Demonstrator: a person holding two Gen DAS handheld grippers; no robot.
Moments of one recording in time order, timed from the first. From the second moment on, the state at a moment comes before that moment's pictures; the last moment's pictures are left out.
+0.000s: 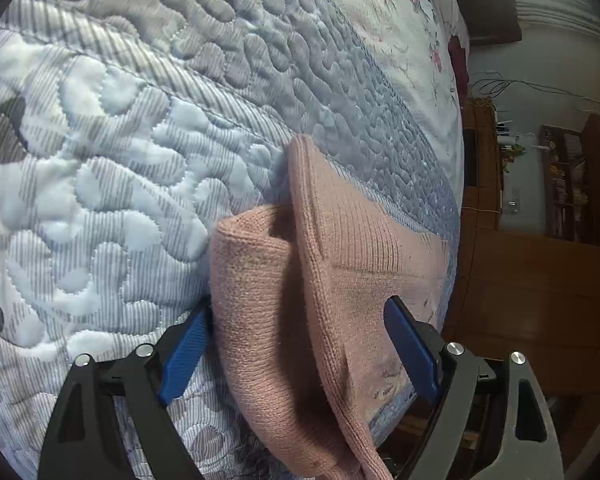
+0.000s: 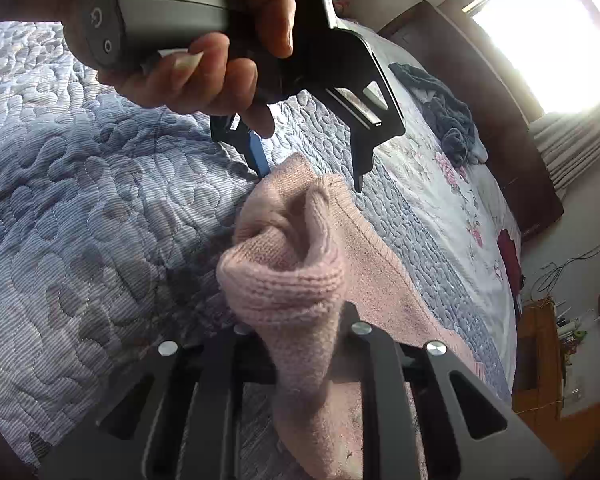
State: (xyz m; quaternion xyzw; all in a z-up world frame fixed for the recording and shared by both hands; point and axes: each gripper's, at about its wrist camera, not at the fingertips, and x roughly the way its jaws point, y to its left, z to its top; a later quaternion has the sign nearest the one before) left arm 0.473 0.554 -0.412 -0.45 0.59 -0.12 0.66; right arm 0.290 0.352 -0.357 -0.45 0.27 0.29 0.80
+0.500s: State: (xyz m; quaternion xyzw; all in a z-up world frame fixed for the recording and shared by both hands) left arm 0.476 0.551 -0.417 -0.43 0.60 -0.11 0.66; right arm 0.242 0.341 -0.394 -0.53 0.22 0.30 0.76
